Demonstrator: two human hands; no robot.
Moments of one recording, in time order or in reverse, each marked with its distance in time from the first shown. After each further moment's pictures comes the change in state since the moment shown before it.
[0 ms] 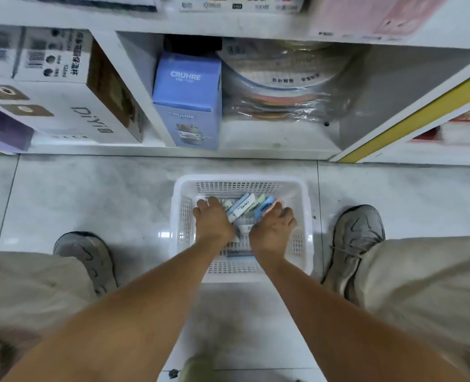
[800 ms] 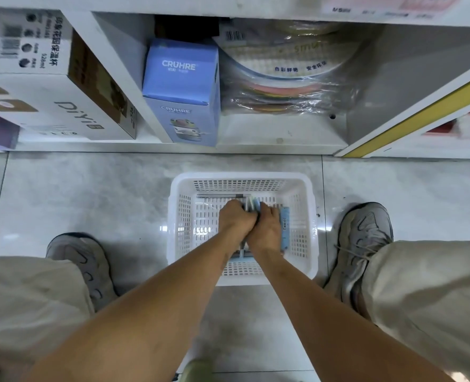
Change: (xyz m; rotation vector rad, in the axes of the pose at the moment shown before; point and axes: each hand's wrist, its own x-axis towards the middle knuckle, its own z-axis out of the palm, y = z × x) left_hand 0.010 0.043 0.014 -0.502 -0.170 -0.200; right_hand 0.009 -0.005 0.014 0.192 -0.182 -0.001
